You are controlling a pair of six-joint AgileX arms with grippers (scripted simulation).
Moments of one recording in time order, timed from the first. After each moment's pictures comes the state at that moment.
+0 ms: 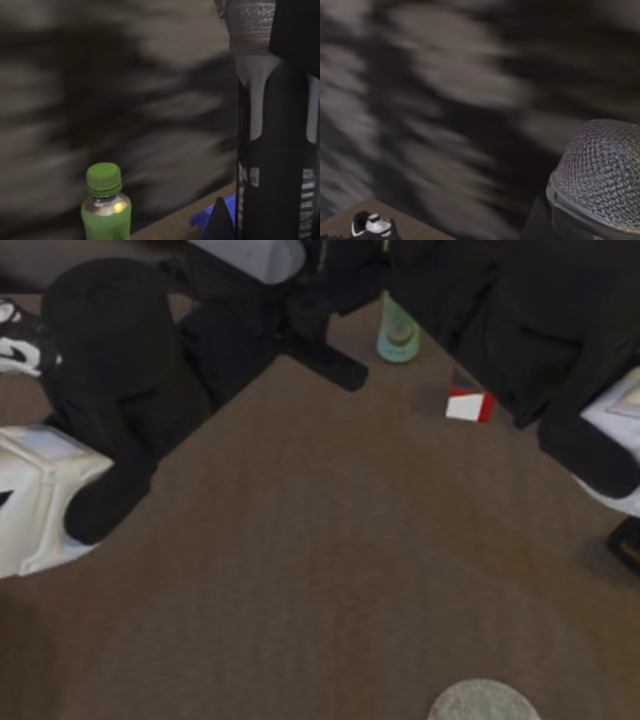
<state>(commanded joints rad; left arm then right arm) -0.63 1.49 0.82 0.72 0.15 0.02 0.72 1.59 1.06 0.55 0.13 -0.02</state>
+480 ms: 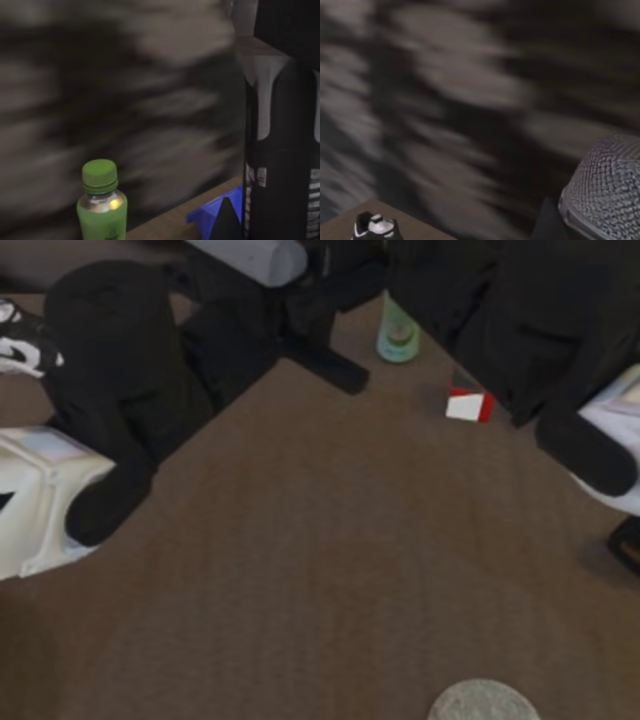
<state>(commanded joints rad) -0.63 1.49 0.82 0.72 0.15 0.02 0.72 1.59 1.06 0.55 0.13 -0.02</state>
